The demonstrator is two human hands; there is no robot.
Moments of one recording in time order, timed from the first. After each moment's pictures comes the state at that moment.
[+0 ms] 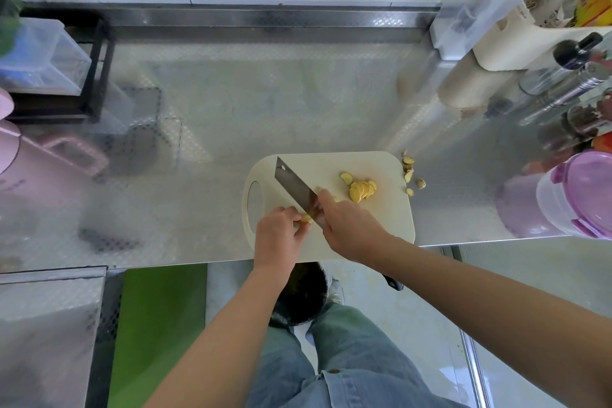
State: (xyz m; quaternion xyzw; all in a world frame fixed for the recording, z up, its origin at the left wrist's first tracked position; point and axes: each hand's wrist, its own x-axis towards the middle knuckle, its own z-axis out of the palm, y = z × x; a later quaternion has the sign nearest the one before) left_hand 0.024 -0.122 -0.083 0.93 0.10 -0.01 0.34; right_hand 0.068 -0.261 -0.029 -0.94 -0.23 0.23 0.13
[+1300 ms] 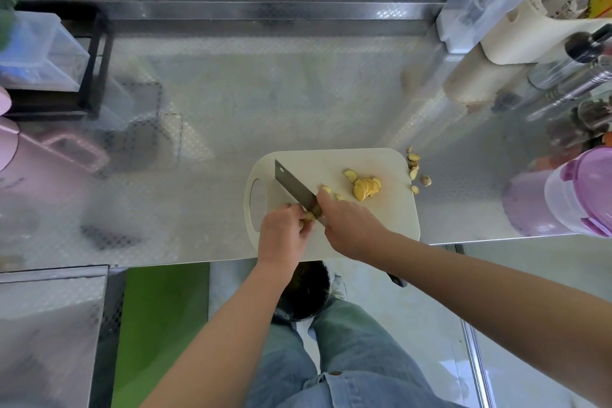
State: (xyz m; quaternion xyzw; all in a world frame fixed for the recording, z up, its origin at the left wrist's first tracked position) left_hand 0.029 -0.122 -0.086 0.95 0.08 -0.03 0.31; right_hand 0.071 -0.255 -0.035 -0.93 -0.23 0.26 0.12
